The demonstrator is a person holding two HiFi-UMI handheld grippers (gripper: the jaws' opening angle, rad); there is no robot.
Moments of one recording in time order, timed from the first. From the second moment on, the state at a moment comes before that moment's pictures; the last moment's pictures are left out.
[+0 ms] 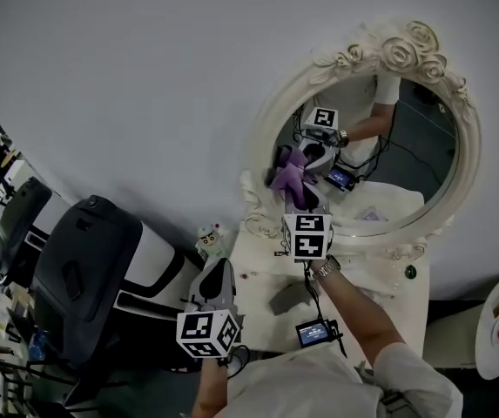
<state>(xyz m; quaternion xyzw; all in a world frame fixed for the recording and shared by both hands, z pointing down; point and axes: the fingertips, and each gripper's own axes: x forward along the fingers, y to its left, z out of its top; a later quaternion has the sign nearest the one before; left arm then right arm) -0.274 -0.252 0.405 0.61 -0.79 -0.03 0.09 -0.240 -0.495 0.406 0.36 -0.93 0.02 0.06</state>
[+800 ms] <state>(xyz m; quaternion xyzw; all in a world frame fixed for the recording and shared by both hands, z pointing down) -0.173 -0.350 0.404 0.73 -0.68 -0.01 0.09 -0.069 -0.554 0.412 0.47 -0.88 0.01 0.06</state>
